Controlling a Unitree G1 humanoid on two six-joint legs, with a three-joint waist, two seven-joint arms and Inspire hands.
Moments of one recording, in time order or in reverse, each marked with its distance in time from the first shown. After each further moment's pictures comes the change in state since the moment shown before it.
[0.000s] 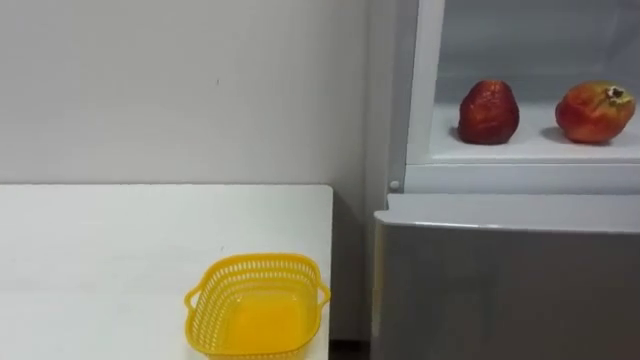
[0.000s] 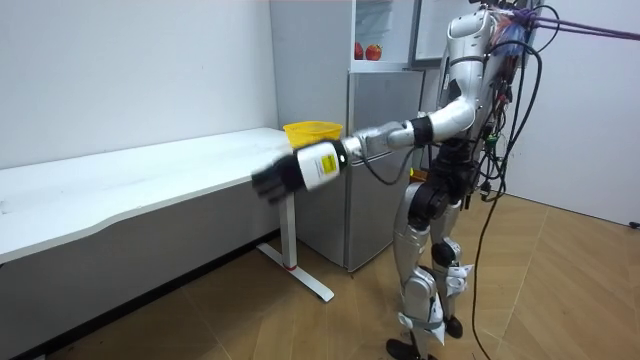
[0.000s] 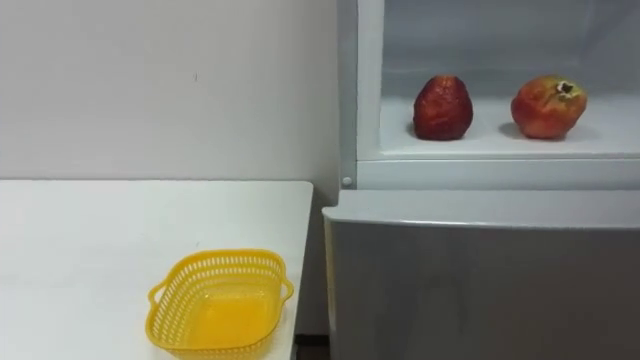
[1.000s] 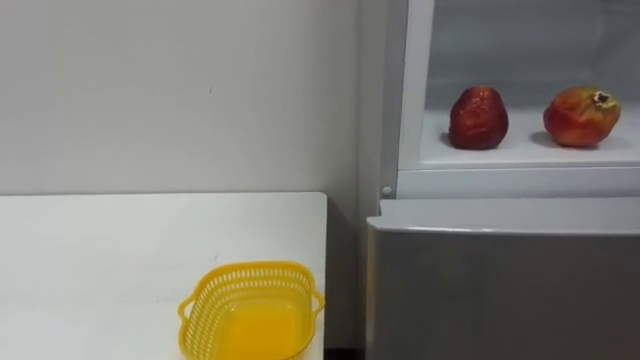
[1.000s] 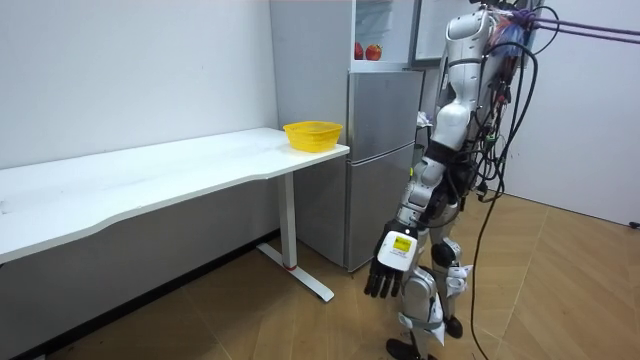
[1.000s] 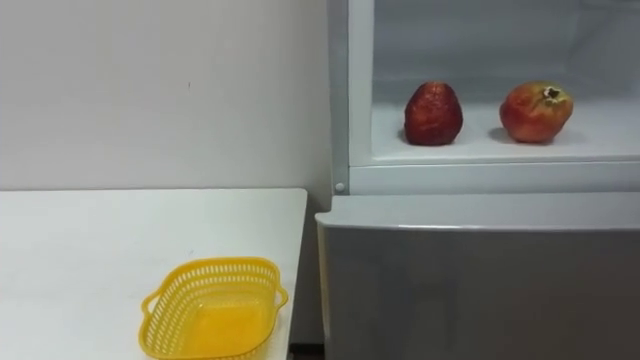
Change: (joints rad) left arm -0.008 -0.078 -0.285 0.848 0.189 0.098 -0.322; right arm -0.062 0.022 0.004 0.080 -0.002 0.036 0.029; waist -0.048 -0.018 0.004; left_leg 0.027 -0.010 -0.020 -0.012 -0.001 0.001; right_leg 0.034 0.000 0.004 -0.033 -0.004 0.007
